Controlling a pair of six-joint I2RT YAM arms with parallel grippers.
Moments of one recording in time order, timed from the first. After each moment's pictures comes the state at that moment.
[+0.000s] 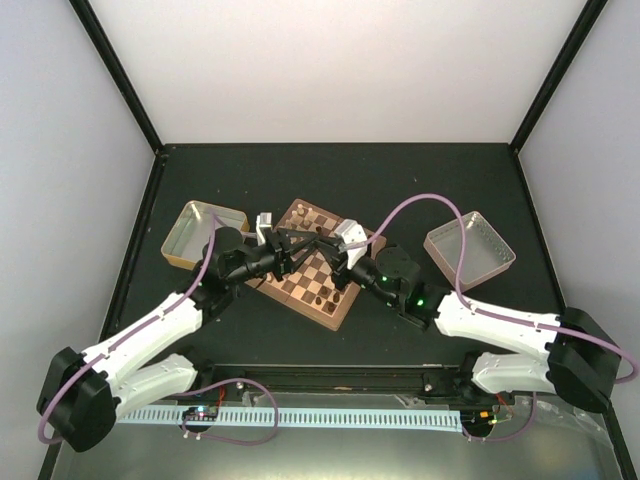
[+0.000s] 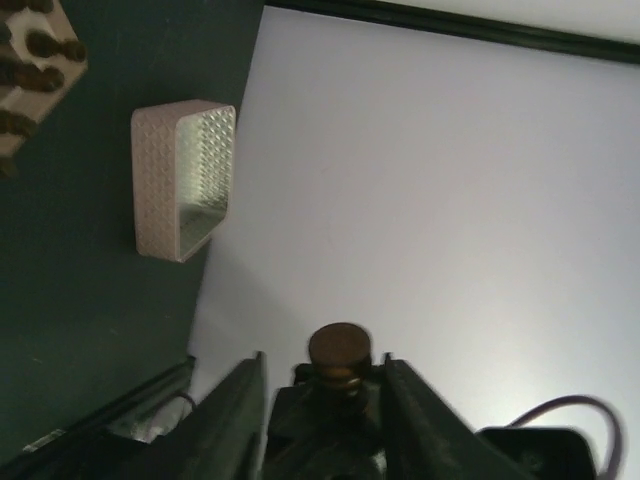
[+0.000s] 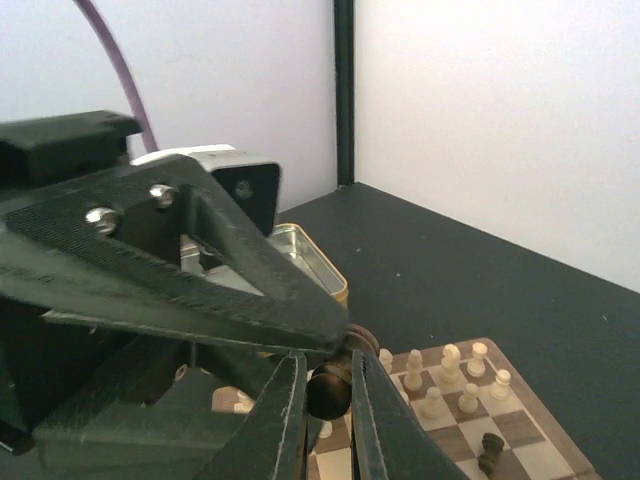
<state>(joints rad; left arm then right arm) -0.59 0.98 0.56 0.29 0.48 -1.68 1.01 1.20 0.64 0.49 0.12 0.04</state>
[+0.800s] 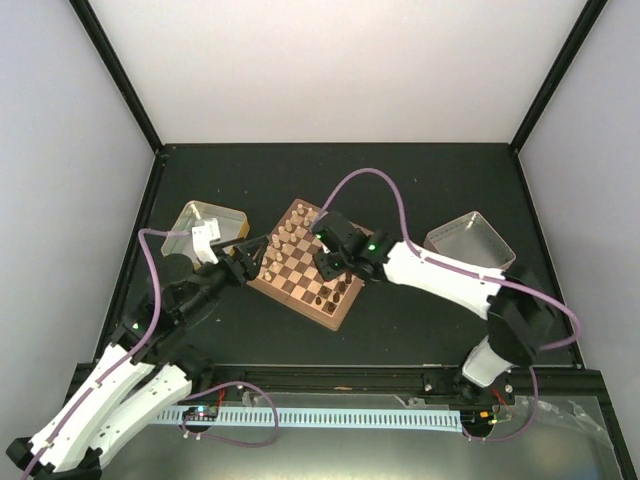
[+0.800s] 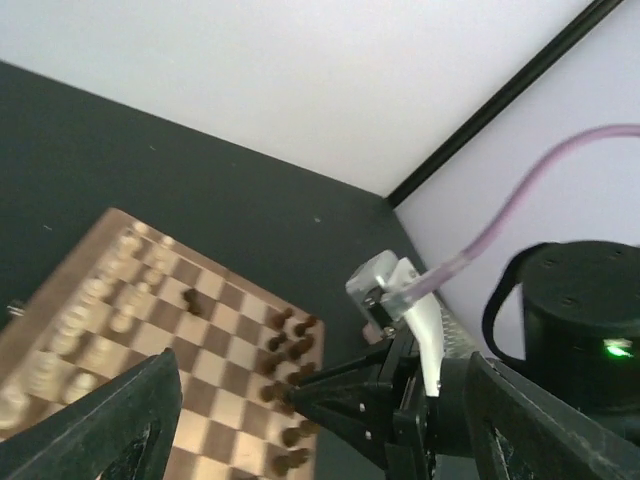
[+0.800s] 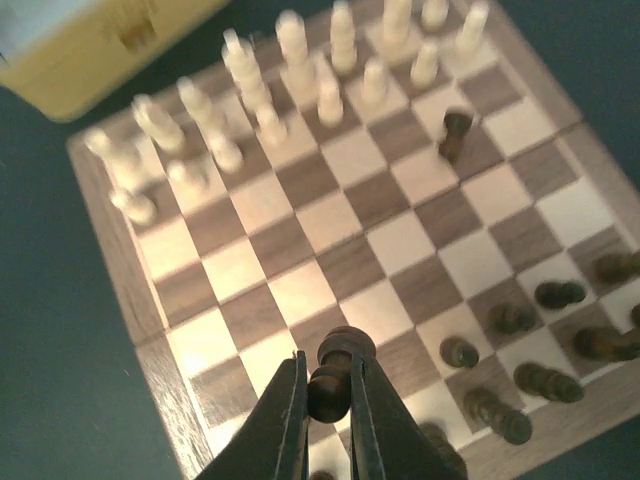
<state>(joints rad) -0.59 0.52 0.67 -0.33 0.01 -0.74 0.95 1.57 1.21 -0.54 0.14 0.31</state>
